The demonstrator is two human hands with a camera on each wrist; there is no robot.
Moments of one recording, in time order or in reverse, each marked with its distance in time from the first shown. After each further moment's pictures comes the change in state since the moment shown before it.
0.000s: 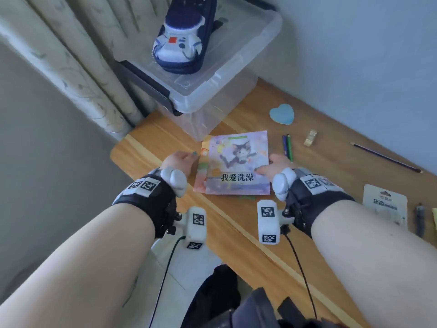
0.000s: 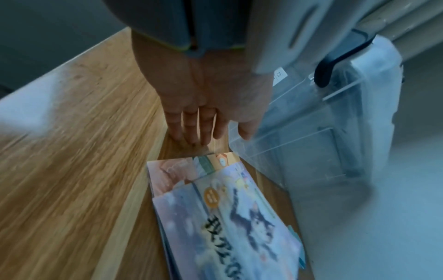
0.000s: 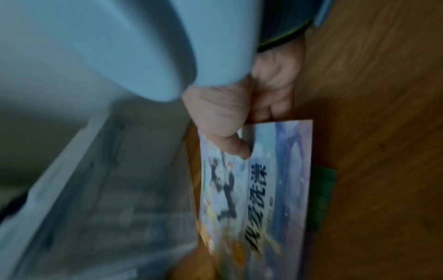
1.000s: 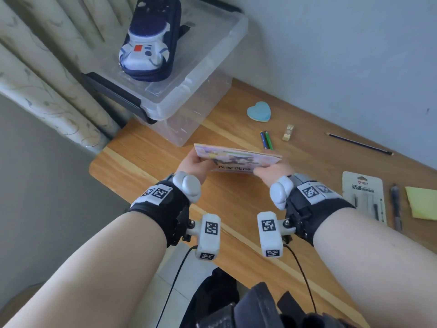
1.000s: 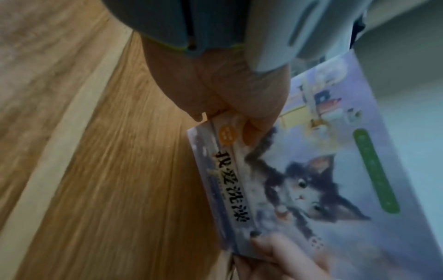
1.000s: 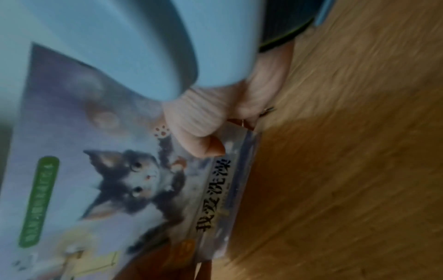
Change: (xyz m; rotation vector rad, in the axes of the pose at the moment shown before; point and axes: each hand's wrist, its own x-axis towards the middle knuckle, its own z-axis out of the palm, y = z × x) left_hand -0.048 0.034 0.097 -0.382 -0.128 0.168; right_hand -0.027 0.080 -0.002 0.370 0.160 0.052
